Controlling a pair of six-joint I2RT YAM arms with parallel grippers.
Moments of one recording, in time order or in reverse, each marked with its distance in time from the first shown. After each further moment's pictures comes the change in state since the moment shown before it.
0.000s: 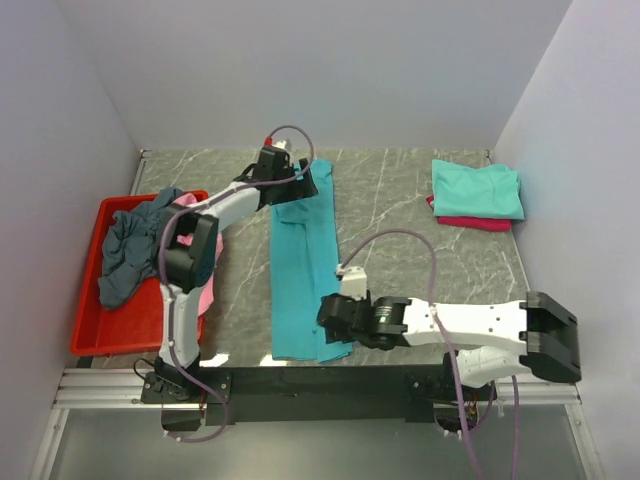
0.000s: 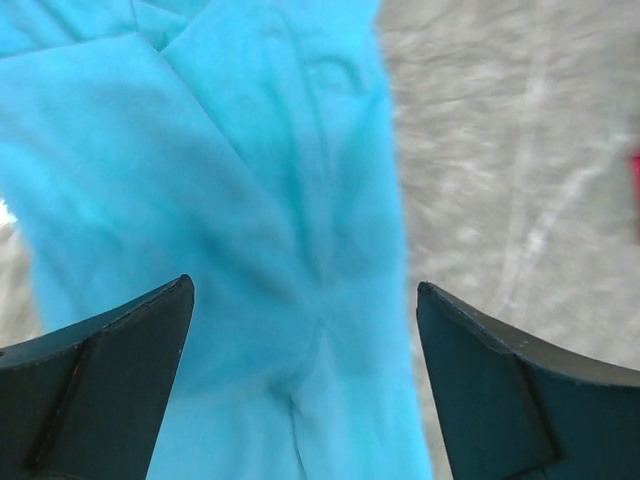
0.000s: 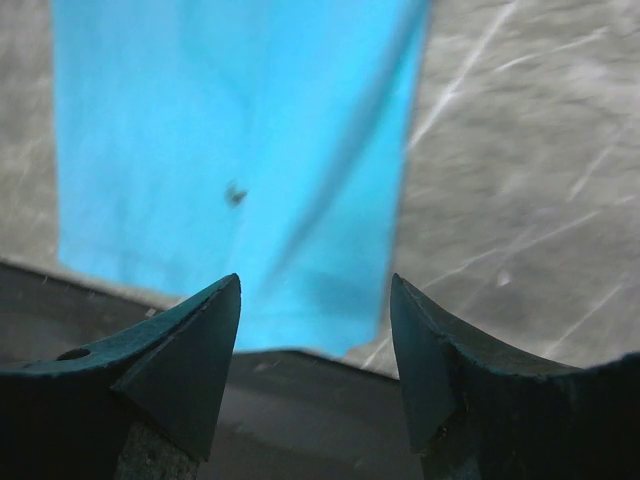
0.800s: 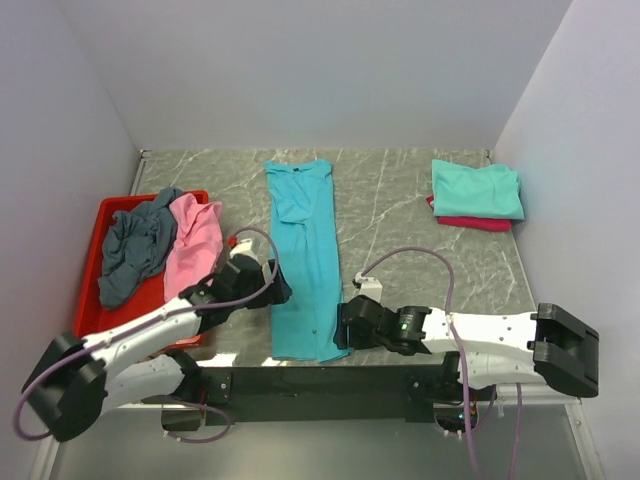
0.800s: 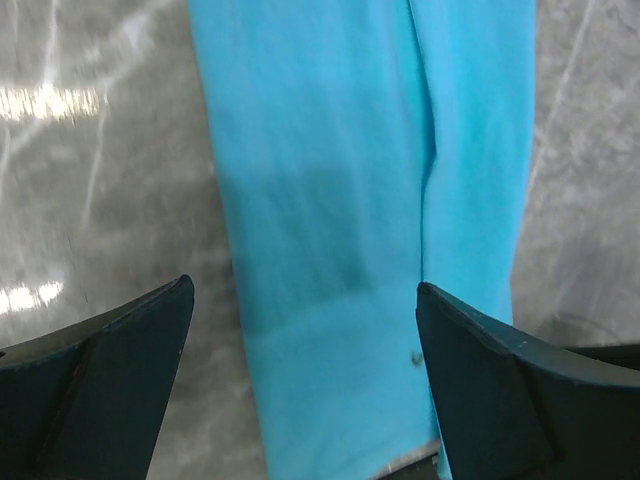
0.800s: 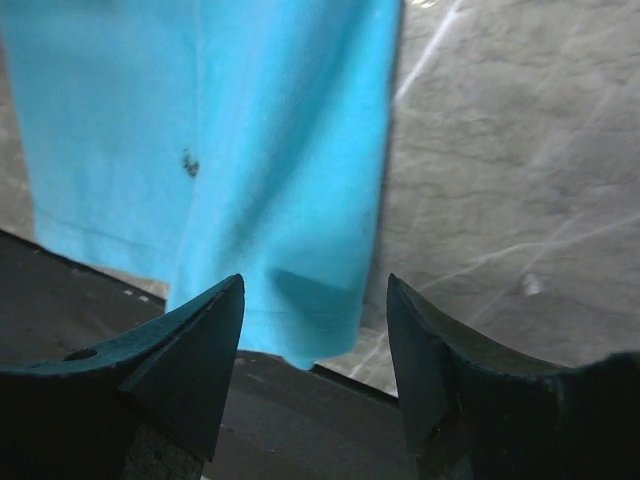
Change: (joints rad) left arm -0.288 -1.073 -1.133 -0.014 -0.237 -0.227; right arm -0.147 -0.169 -0.342 0.312 -0.221 -0.005
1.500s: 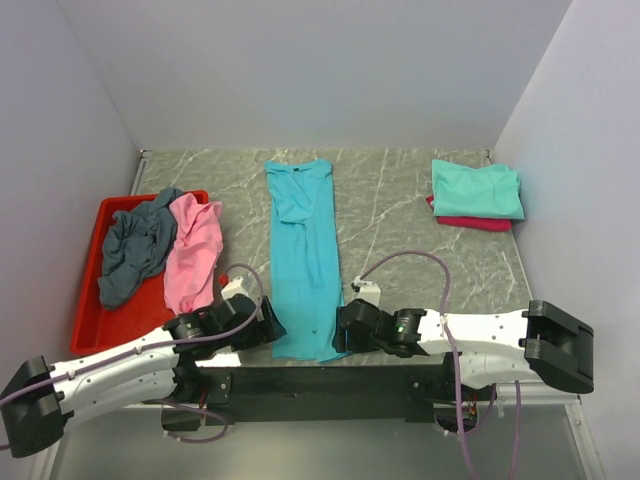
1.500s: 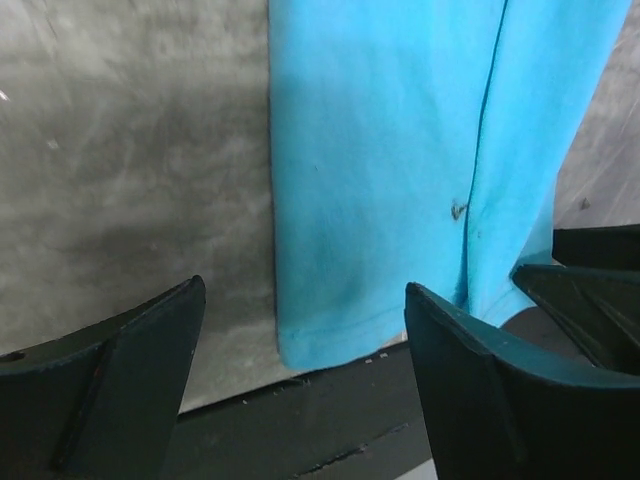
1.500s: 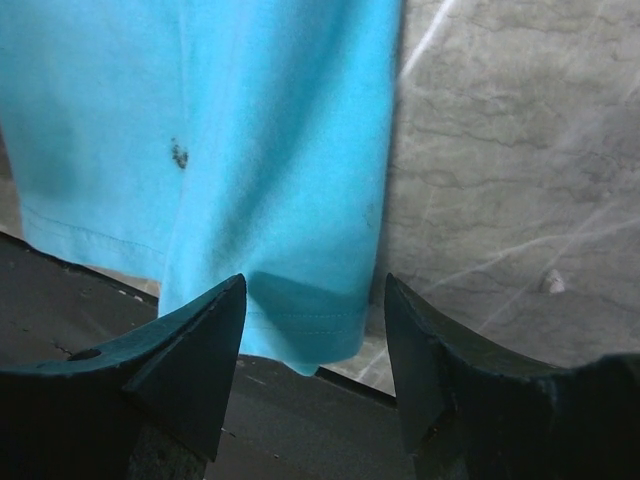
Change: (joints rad) left arm -0.264 -0.331 -0.183 -0.264 -0.039 -0.362; right arm 0.024 0.038 -0.021 0.046 -0.018 0.052
